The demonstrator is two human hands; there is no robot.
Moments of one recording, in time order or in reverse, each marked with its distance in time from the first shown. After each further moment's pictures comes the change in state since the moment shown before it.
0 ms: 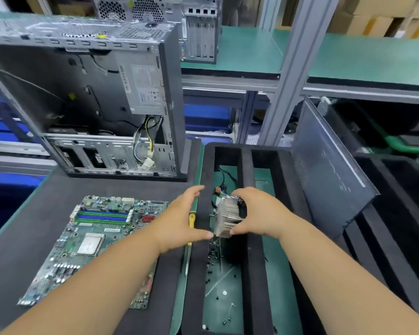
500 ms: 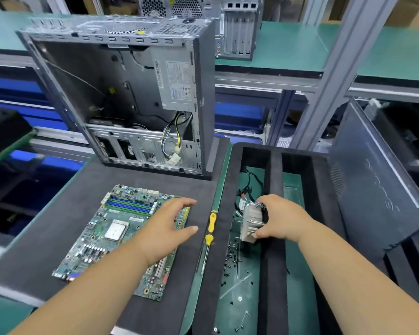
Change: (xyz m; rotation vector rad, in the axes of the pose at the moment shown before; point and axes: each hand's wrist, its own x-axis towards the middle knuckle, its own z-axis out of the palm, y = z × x) left_hand -0.047 -0.033 -0.017 0.015 0.259 -0.134; right_hand 0.040 0.033 0.028 -0.107 -0.110 0.023
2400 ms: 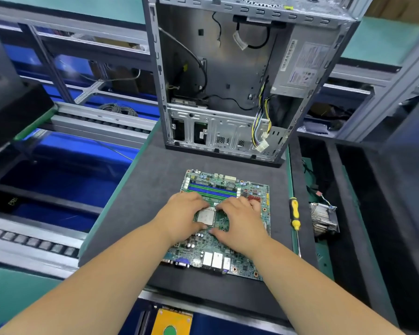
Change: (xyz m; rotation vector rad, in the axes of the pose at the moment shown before) left_hand -0.006 -0.181 -0.127 0.541 -0.128 0.317; right_hand 0.031 -0.287 0.138 -0.086 0.298 -0.188
